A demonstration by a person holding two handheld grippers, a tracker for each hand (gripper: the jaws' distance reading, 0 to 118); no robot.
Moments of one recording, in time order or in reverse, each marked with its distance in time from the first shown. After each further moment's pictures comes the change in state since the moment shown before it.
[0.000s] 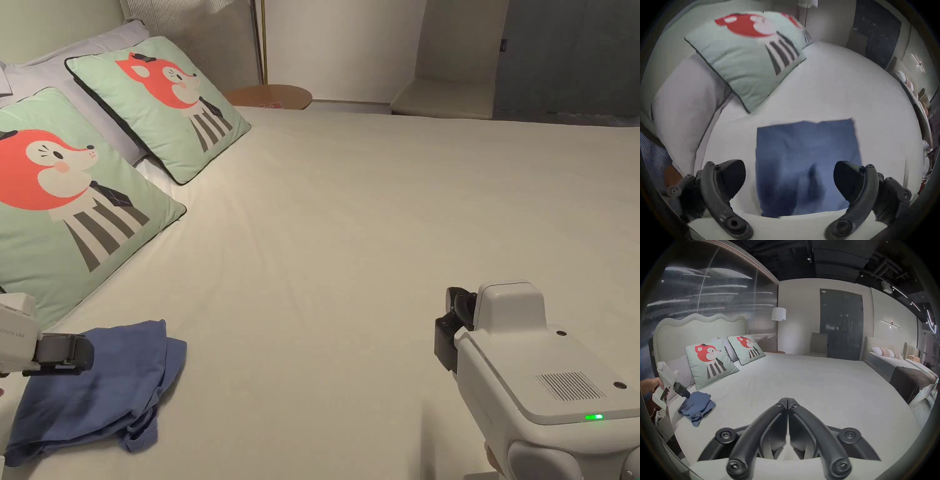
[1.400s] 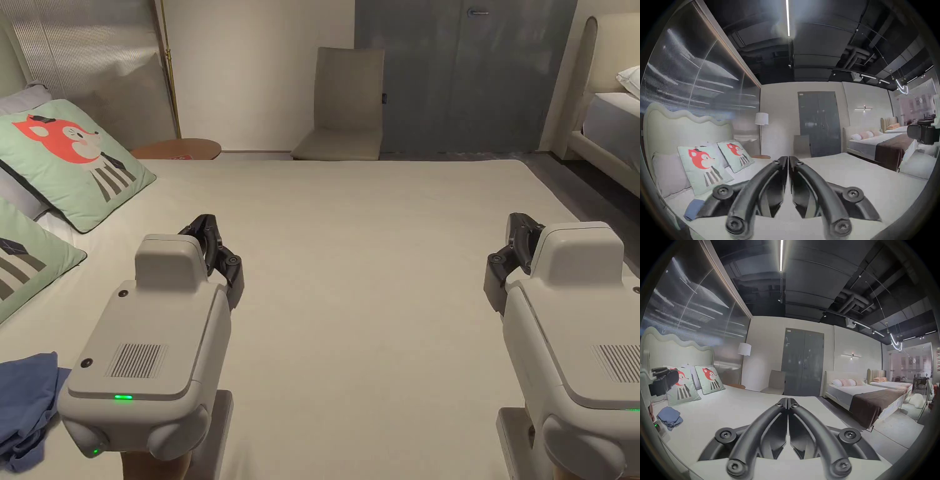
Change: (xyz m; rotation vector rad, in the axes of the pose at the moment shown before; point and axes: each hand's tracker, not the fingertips) left arm 0.401 -0.152 0.239 1.144 -0.258 -0.159; right arm 0.138 0.046 0.204 0.370 -0.350 0.054
